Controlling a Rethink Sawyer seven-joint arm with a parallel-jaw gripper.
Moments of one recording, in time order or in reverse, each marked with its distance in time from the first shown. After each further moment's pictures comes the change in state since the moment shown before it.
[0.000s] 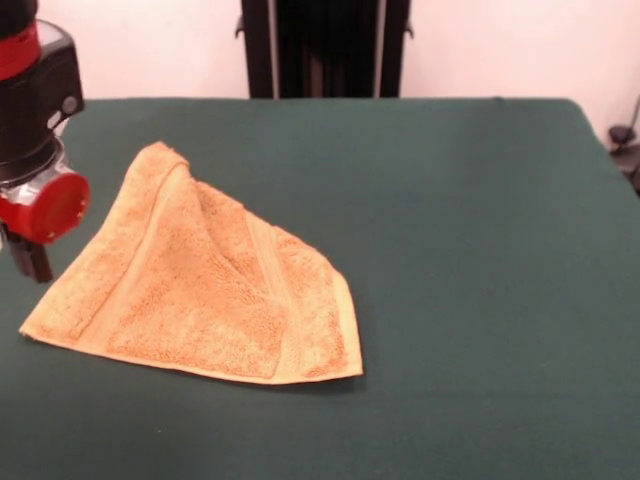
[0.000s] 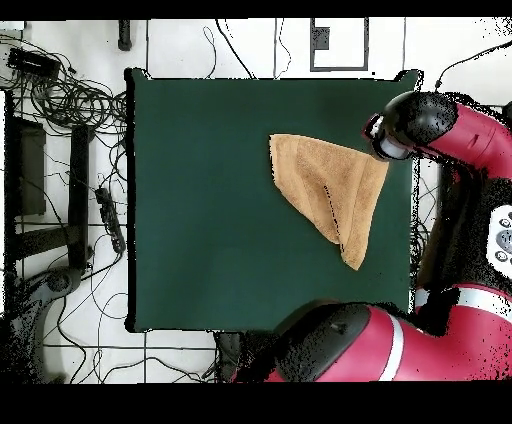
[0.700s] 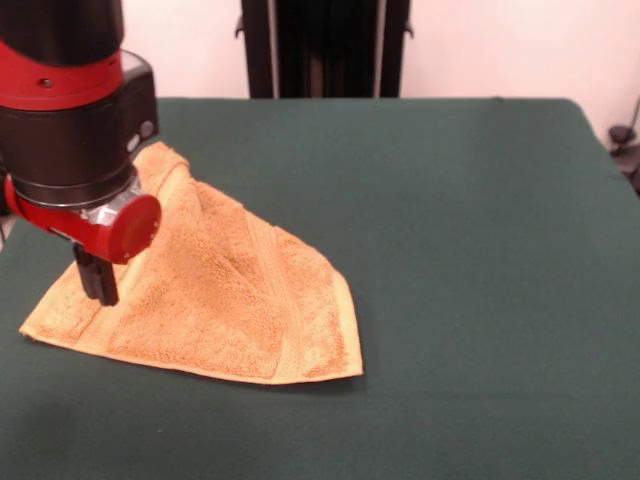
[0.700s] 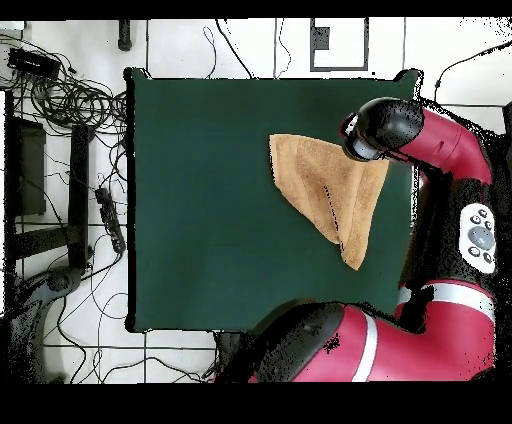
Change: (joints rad) arm 0.059 -0.010 -0.024 0.098 0.080 -0.135 0.045
